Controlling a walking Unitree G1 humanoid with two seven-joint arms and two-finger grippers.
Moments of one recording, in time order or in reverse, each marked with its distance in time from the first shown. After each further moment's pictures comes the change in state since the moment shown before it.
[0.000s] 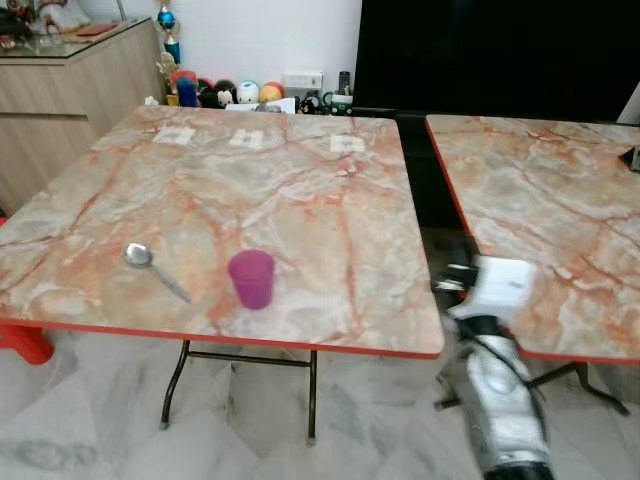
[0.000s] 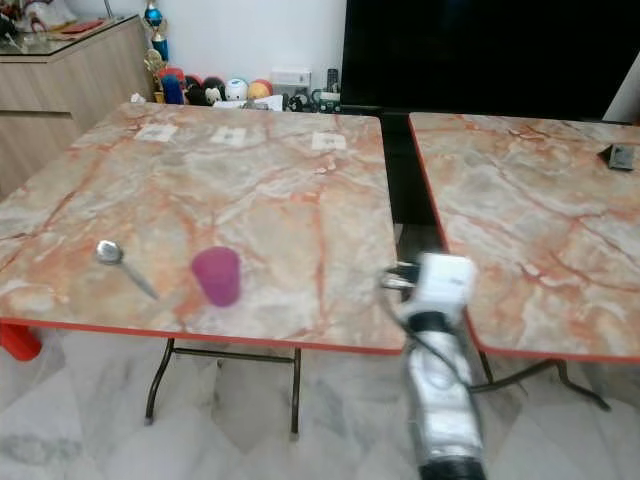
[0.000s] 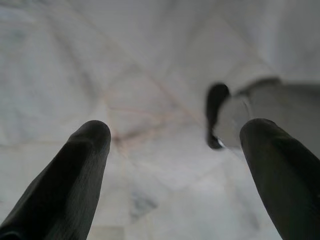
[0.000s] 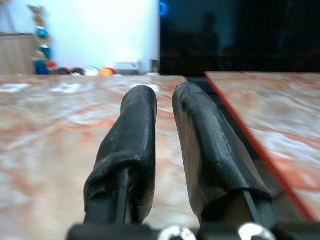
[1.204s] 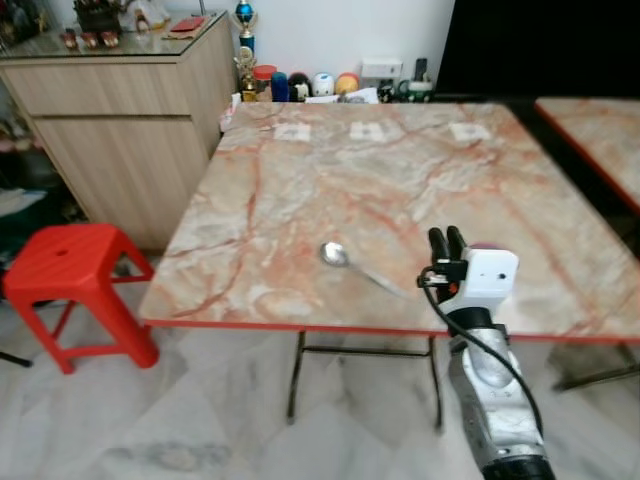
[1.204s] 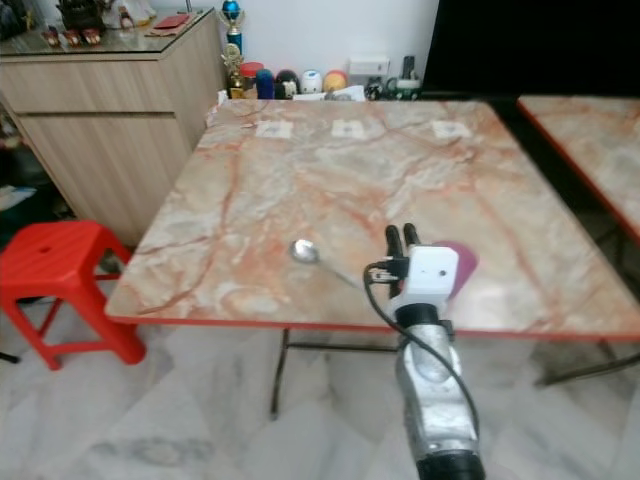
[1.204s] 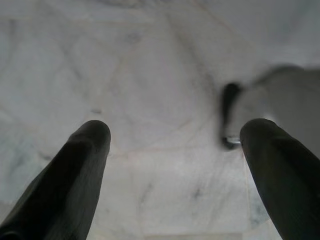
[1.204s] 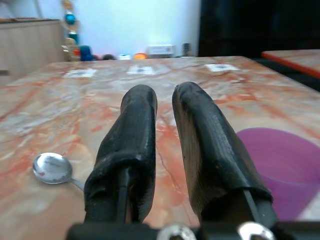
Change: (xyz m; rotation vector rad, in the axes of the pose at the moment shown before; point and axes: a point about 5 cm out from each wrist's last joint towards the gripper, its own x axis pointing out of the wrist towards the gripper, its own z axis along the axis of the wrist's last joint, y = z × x) left arm -0.001 -0.010 -0.008 -0.011 0.023 -0.019; right arm -0.004 -0.012 -0.004 -0.021 0.024 -0.026
